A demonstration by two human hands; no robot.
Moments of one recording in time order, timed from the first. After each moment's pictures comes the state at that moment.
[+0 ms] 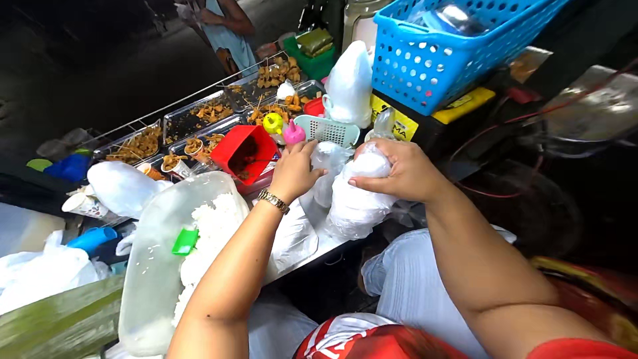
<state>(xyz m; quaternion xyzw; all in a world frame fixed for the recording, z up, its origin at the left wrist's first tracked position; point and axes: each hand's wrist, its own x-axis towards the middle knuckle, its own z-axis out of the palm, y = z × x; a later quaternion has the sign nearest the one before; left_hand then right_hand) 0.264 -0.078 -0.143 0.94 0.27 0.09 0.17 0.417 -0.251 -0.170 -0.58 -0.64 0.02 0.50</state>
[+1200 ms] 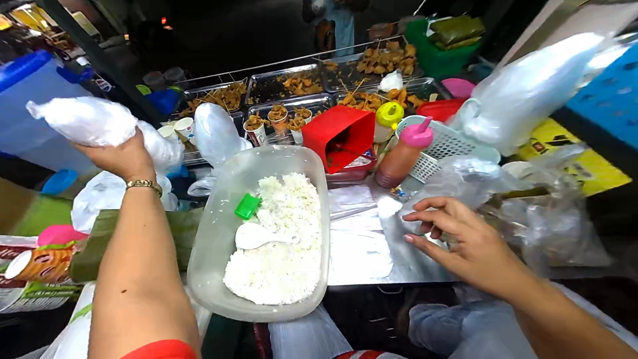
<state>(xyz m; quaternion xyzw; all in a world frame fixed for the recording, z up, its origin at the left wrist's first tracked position) -0.123 0.107 -0.093 0.49 0.55 0.68 -0.07 0.339 -0.198 -0.230 -0.56 -0.70 0.09 0.44</state>
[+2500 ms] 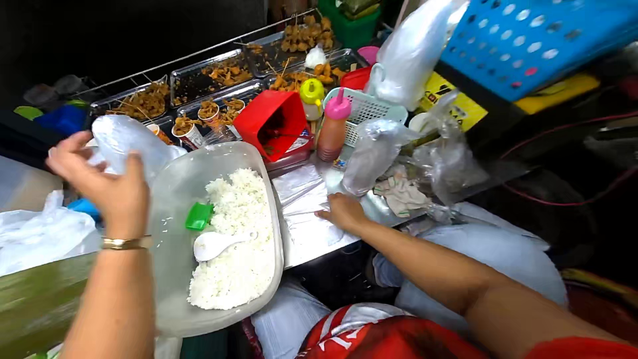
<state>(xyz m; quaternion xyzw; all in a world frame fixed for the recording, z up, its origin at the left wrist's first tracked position) -0.026 0.025 -0.105 0.75 0.48 0.45 0.08 0.292 -0.145 -0.294 -0.79 -0.50 0.35 0.11</state>
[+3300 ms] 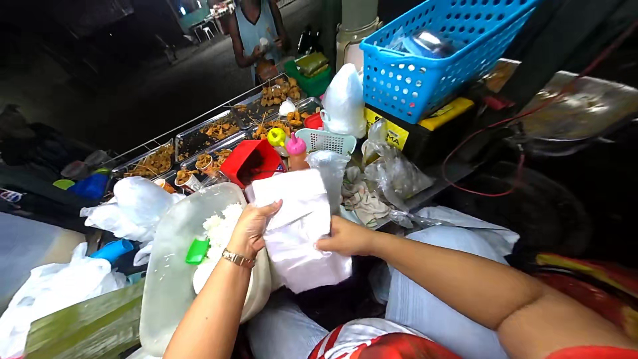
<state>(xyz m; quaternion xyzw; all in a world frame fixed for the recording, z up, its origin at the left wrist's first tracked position) 0.162 -0.115 -0.138 0.49 0.44 0.30 0.70 0.318 -0.240 -0.218 -0.52 -0.52 0.51 0.44</state>
